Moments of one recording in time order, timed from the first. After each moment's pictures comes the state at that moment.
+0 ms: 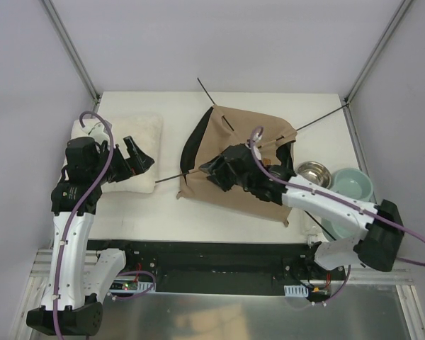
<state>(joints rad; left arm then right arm) 0.01 0.79 1.05 -0.83 0.38 -0.45 0.98 1.31 1.09 -0.41 0.23 1.52</state>
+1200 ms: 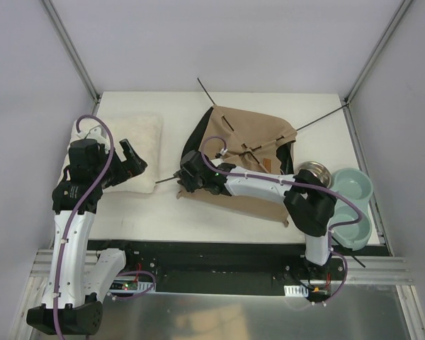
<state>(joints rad) 0.01 0.79 1.04 -0.90 0.20 -0.47 1.06 1.91 1.38 -0.30 0.26 1.88</state>
